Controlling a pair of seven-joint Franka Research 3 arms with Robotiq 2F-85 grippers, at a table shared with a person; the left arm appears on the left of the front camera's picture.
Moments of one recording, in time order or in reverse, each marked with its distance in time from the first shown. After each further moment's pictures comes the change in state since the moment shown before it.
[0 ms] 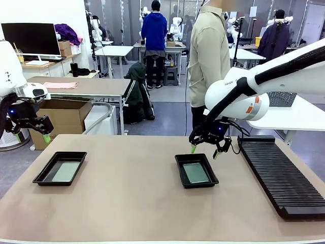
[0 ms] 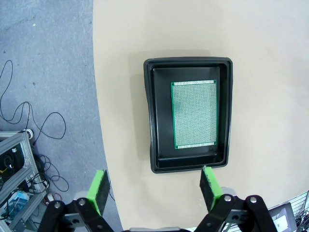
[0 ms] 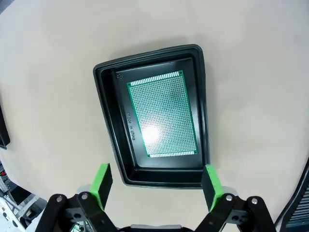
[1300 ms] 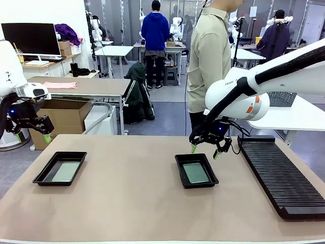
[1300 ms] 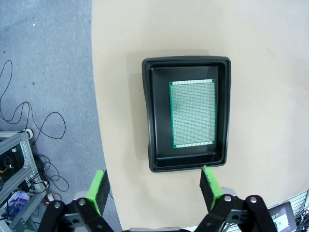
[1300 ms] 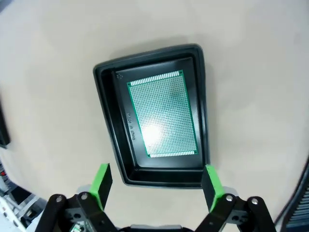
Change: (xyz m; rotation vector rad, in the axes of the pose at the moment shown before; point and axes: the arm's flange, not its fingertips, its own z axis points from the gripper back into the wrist) left arm 0.000 -0.004 0.002 -0.002 0.003 -0.005; right arm 0.000 -0.002 0.002 0.007 -0.001 -0.005
